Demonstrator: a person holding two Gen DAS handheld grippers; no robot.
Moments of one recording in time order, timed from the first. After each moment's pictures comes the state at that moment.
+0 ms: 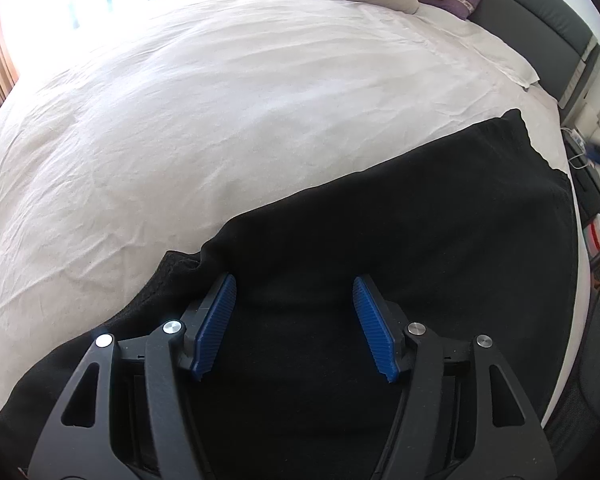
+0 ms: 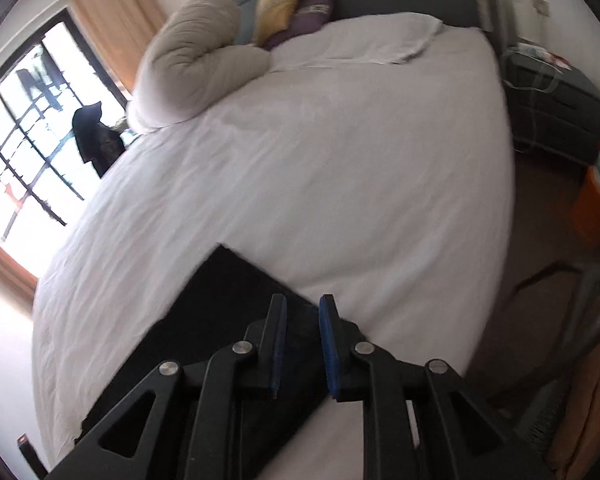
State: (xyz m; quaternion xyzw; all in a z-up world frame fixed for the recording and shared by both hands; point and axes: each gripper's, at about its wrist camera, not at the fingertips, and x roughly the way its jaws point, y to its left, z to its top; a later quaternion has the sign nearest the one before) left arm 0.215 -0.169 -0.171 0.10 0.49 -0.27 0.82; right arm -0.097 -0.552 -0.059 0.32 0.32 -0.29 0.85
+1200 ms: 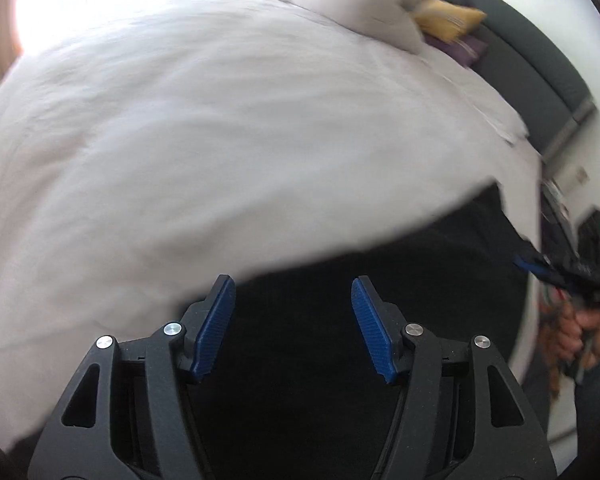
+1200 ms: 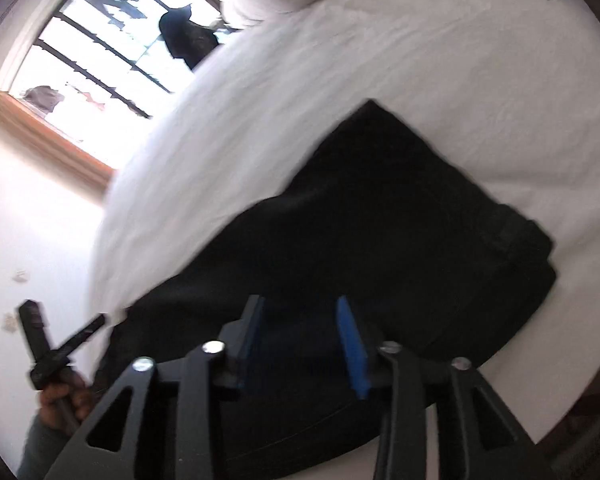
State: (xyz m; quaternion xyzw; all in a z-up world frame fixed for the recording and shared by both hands) left arm 0.234 -0.149 -0.124 0.02 0.50 -0.32 0.81; right arm -0.055 -0.520 -0.119 0.35 0.42 -0.05 0.83
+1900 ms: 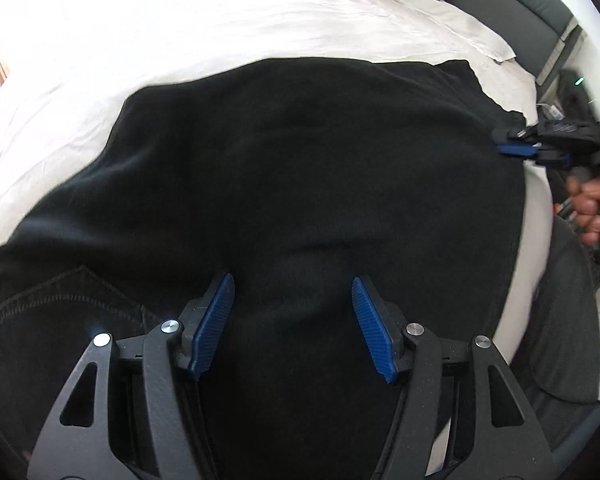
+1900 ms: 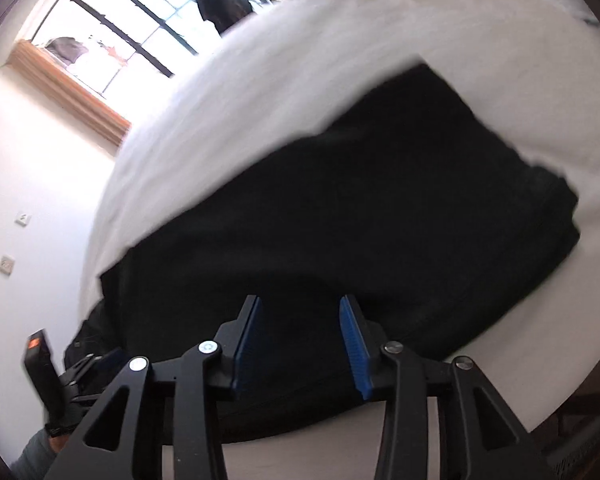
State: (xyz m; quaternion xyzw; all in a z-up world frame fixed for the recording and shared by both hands) left arm 0.089 -0.130 -0.168 0.11 0.51 -0.30 0.80; right arm -0.049 -0.503 -0.147 0.30 0.48 -0.04 0.82
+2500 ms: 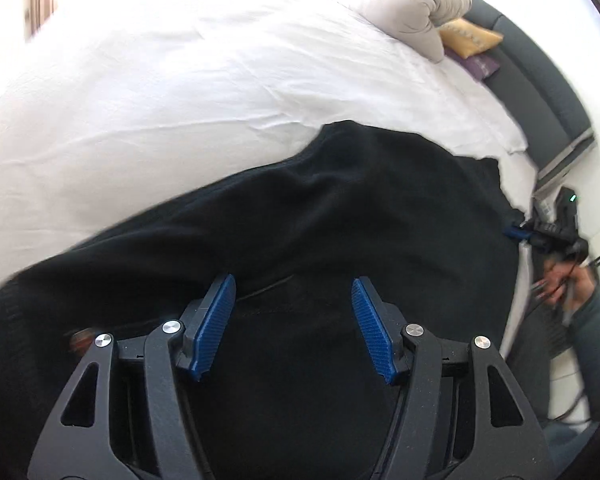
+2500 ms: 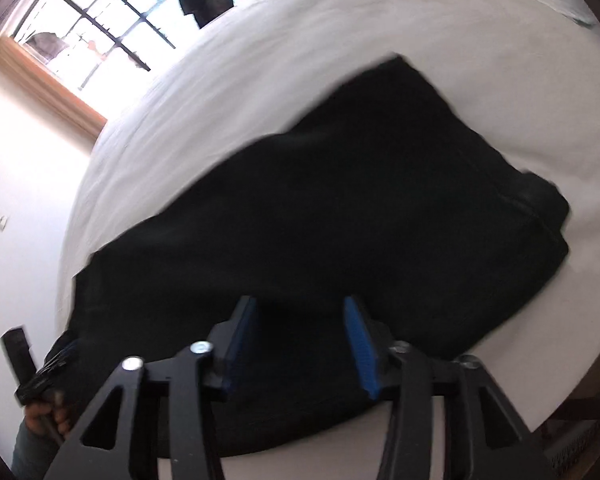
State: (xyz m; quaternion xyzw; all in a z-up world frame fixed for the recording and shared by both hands) left arm 0.125 0.011 -0.150 -0.03 0.51 -0.27 0.82; right arm -0.039 -0.515 -0.146 0.29 0.49 -0.07 0.82
